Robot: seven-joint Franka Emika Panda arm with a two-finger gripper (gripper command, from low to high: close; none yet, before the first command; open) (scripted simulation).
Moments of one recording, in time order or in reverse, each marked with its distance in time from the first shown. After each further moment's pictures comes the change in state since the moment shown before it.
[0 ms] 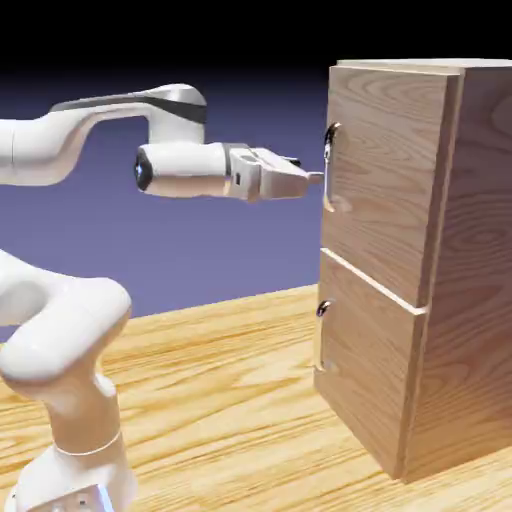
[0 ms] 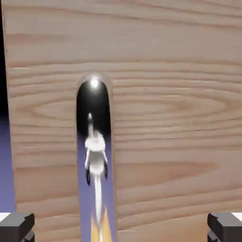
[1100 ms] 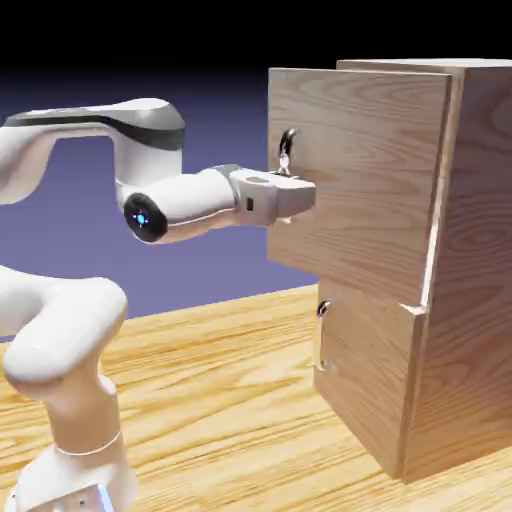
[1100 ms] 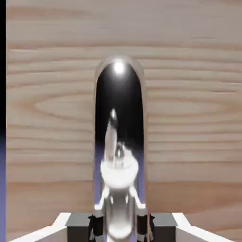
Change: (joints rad) arm 0.133 -0.079 -0.627 -0.286 -0.500 -0.745 -0.114
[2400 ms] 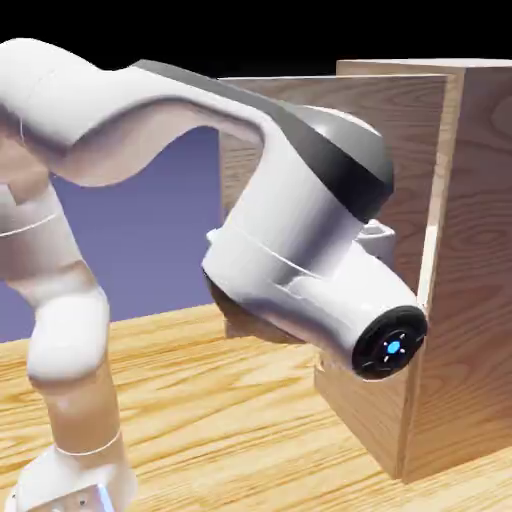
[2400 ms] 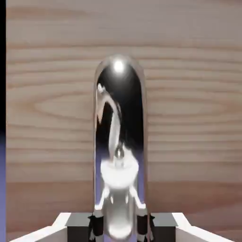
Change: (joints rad) arm 0.403 1.130 -1.173 0.914 -0.885 -1.471 -0.501
